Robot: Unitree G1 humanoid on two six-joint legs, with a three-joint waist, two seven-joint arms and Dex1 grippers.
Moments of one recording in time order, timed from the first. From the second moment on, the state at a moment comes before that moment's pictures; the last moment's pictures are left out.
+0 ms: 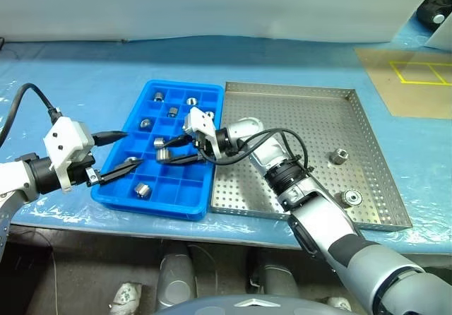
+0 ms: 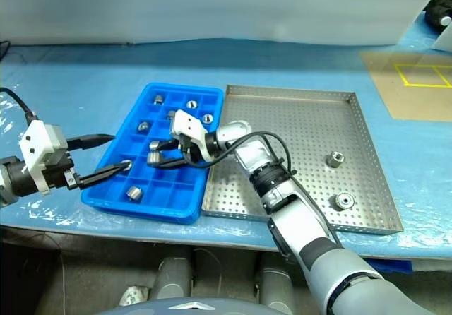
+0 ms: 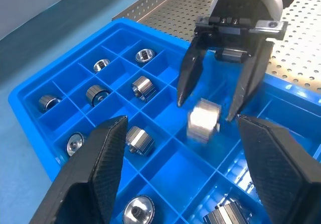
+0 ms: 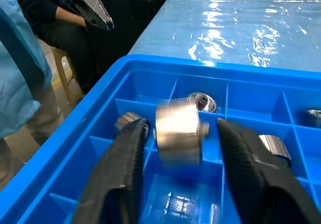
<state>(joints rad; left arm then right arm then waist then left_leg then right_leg) 0.06 0.90 0.45 -0.47 -0.56 0.46 -0.97 -0.92 -0.01 0.35 0.63 0.10 0.12 1.21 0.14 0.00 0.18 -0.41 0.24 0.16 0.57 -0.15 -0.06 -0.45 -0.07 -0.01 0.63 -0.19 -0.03</state>
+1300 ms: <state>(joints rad) -0.82 0.37 -0.19 0.40 -0.32 0.08 -1.29 -0.41 -0.64 -0.13 0.13 0.15 0.41 0.82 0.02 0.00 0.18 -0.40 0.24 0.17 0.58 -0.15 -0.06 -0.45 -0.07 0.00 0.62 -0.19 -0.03</state>
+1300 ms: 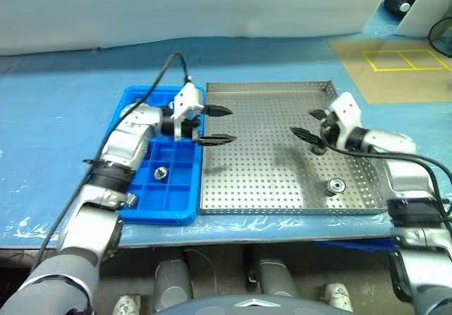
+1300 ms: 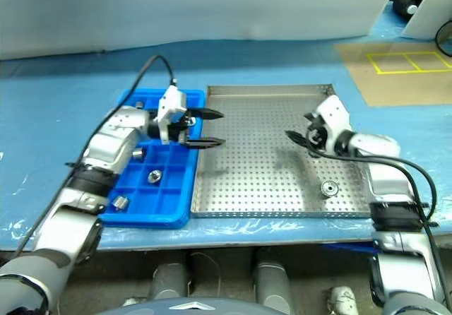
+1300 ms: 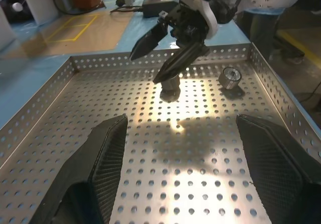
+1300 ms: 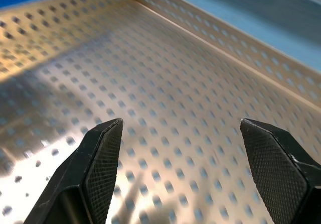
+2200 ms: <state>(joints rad) -0.77 0.36 -0.20 0.34 -0.29 0.10 -1.32 -0.43 -0.63 -0.12 0.45 0.13 0.27 0.72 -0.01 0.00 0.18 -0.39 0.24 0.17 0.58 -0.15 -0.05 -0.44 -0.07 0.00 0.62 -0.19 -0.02</state>
